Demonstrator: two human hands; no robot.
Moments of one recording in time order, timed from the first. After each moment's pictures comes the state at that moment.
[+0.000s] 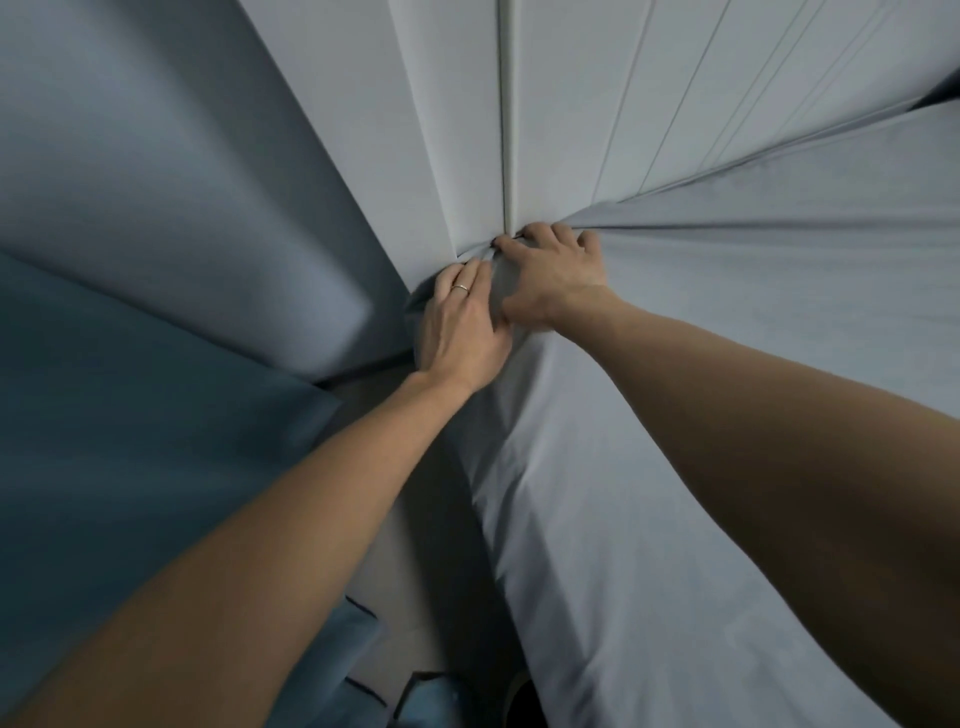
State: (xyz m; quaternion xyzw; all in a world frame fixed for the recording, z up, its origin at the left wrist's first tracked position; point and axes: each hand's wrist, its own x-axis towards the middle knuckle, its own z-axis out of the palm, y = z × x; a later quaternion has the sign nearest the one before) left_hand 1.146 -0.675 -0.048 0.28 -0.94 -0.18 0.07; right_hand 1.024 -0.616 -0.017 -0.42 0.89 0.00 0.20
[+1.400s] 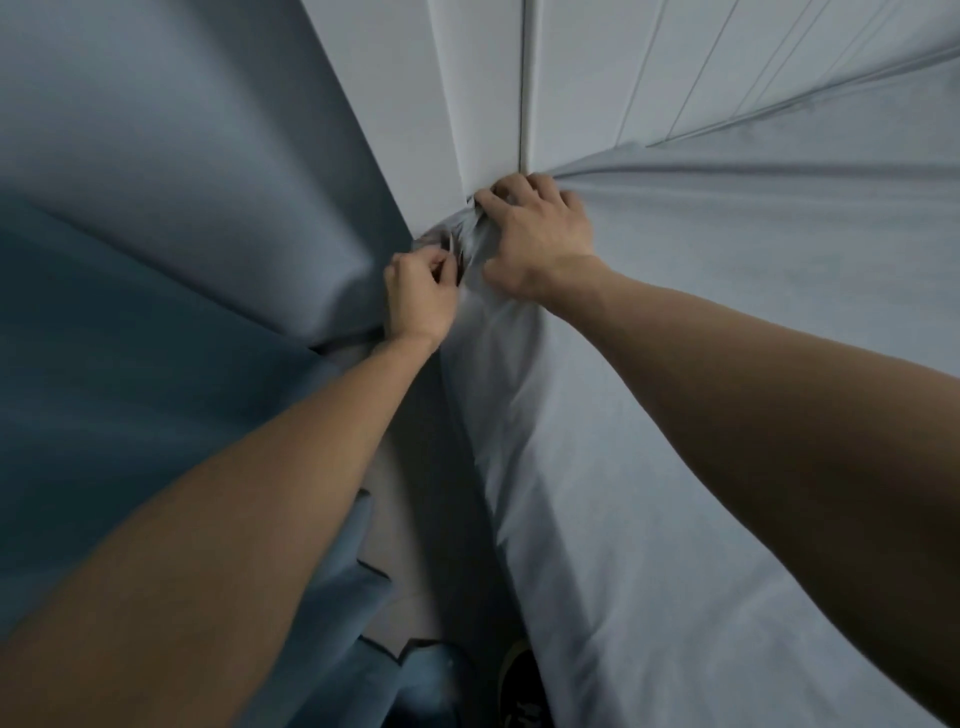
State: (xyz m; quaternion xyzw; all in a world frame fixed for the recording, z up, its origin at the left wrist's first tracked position) left_hand 1.172 -0.710 -0.090 0.46 -0.81 -0.32 0.19; right_hand 1.048 -0.627 -0.038 -0.48 0.87 -0.04 0.14
